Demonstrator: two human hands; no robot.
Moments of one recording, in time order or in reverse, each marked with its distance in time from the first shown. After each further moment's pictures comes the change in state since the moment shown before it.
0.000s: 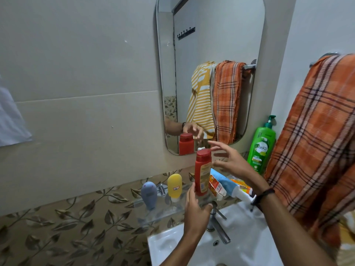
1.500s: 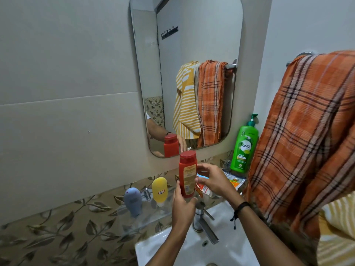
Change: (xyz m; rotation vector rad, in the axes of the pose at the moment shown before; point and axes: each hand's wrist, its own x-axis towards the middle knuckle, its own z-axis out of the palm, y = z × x) left_hand 0.019 0.016 0.009 0.042 0.034 -0.042; right_hand -0.011 0.048 0.033 -0.142 0.030 0.130
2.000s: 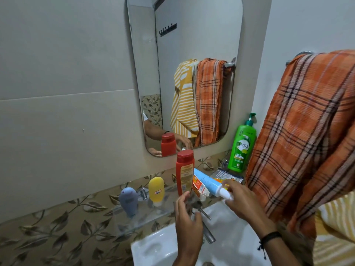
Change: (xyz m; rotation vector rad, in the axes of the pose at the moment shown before) left_hand -0.052 -0.012 0.016 -0.012 0.137 0.202; right_hand -0.073 0.056 -0.032 -0.629 0.146 0.160
